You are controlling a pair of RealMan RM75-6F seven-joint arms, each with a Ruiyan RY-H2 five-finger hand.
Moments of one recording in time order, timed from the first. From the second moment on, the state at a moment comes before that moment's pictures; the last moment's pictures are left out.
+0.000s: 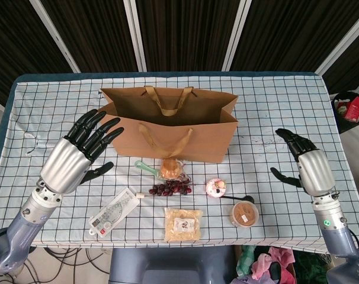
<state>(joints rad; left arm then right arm) -0.55 -1.14 -0.29 -1.81 1.79 1.42 0.22 0.35 -1.18 0.22 -1.57 -1.57 1.44 0.18</state>
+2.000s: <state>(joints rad) -0.13 -1.07 0.04 -1.60 1.67 1.58 0.01 0.36 -1.21 -0.04 -1.73 -1.56 1.02 -0.08</state>
